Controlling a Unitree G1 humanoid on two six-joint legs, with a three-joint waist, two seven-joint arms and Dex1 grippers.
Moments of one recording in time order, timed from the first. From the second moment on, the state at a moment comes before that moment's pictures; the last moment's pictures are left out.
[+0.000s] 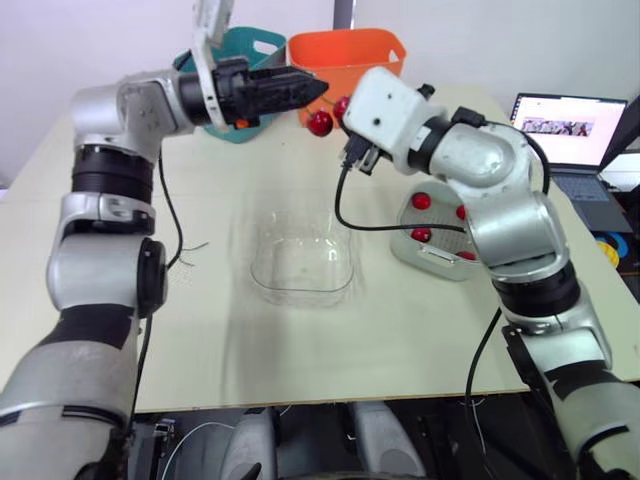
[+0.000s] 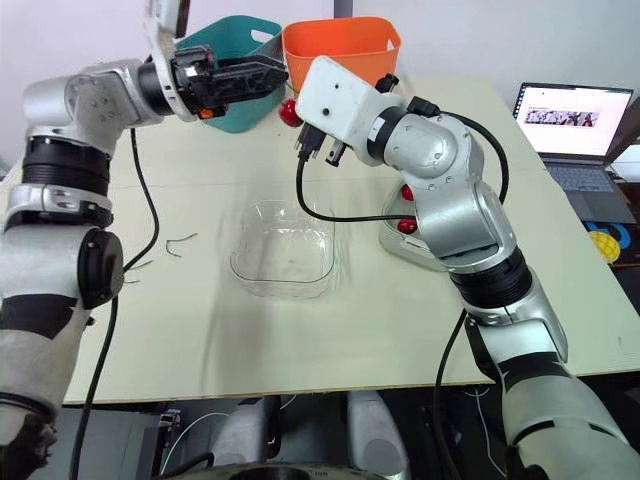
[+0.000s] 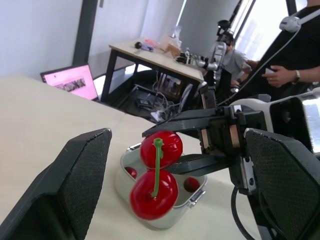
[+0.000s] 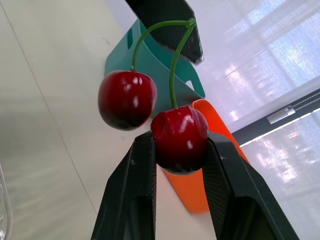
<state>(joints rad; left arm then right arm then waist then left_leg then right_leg) -1.39 0.49 0.02 0.80 -0.52 0.73 -1.31 -0.98 -0.52 0.29 -0.29 -0.22 0.69 0.66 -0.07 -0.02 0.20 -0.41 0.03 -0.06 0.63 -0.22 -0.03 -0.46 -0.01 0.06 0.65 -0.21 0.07</state>
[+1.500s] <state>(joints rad) -1.41 0.52 0.06 0.88 -0.42 0.67 -1.39 -0.98 -0.51 0.07 -0.39 0.06 1.06 0.79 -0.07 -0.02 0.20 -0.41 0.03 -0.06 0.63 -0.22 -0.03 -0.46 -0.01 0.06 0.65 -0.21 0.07</state>
